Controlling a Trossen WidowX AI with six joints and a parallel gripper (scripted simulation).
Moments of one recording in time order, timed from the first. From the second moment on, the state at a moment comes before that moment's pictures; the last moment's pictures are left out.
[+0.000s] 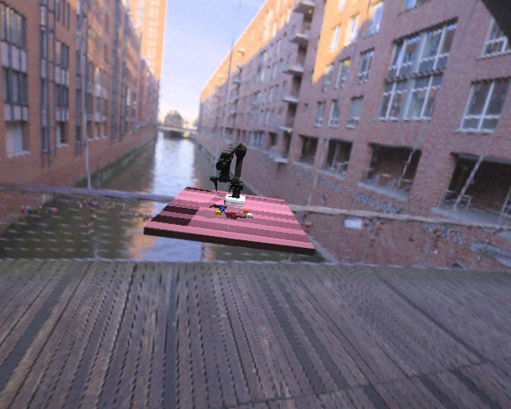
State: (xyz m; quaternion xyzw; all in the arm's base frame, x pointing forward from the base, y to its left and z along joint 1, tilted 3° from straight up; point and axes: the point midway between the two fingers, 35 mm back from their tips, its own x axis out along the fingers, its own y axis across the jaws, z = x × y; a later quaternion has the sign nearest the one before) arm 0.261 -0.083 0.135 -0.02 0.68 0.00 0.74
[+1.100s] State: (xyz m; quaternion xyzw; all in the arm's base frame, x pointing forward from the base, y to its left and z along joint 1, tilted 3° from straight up) arm 0.245 0.077 0.127 -0.02 0.68 0.01 0.73
